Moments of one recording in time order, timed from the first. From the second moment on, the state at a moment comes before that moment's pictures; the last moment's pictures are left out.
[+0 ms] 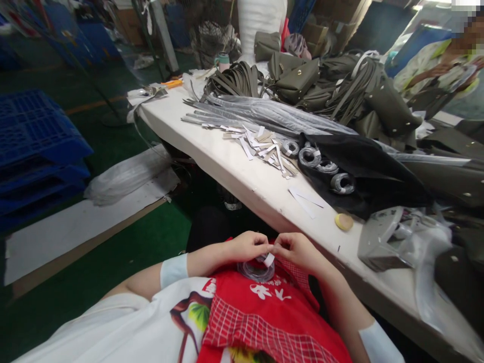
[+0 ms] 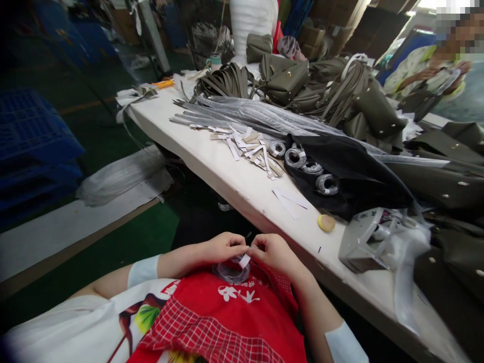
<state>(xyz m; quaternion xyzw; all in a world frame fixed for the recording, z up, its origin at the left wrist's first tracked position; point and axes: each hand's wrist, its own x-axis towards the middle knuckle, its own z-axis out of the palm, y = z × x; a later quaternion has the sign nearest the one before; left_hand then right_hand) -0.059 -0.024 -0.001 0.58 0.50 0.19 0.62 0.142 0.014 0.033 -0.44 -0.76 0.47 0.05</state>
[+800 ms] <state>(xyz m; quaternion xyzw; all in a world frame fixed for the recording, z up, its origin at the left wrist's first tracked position) -0.058 -0.035 0.012 0.51 0.57 0.23 0.60 0.126 -0.006 -0.007 -0.50 -0.57 0.60 0.23</state>
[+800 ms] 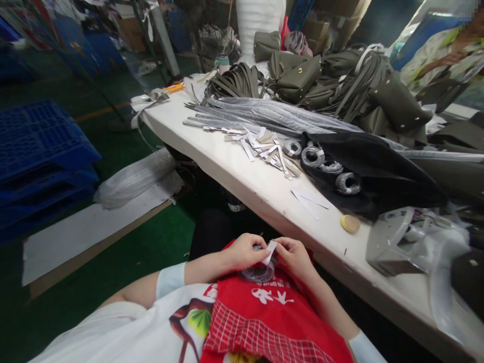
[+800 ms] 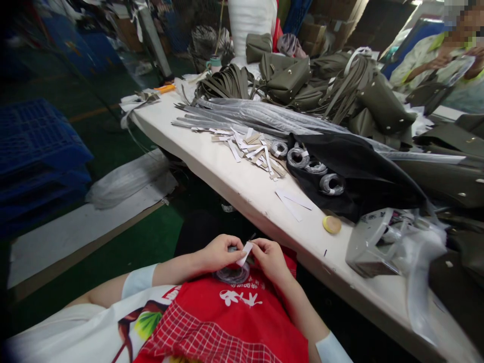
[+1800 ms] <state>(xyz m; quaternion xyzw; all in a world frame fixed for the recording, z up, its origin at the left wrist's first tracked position) -0.047 0.003 0.020 0.34 0.47 0.32 0.75 0.145 -0.023 0.034 -0.37 -0.84 0.26 0.29</state>
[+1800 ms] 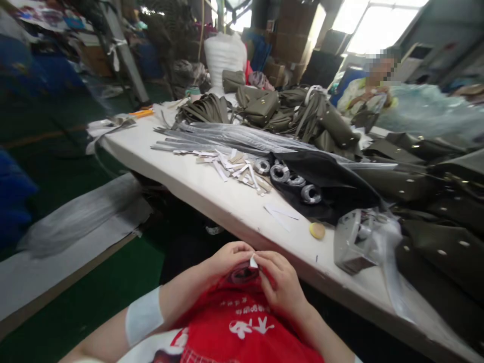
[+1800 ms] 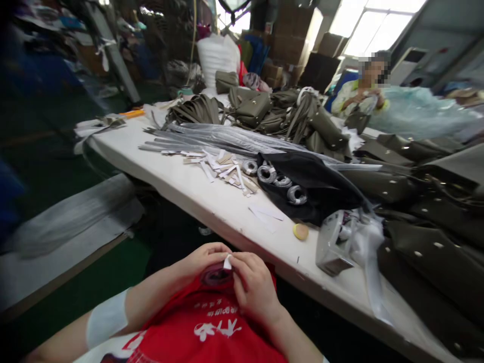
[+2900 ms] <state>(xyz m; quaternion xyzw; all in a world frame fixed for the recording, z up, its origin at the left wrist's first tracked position) -0.012 0.003 0.005 0.31 0.42 0.33 0.78 0.343 -0.015 -0.024 -0.74 -0.32 0.24 0.54</state>
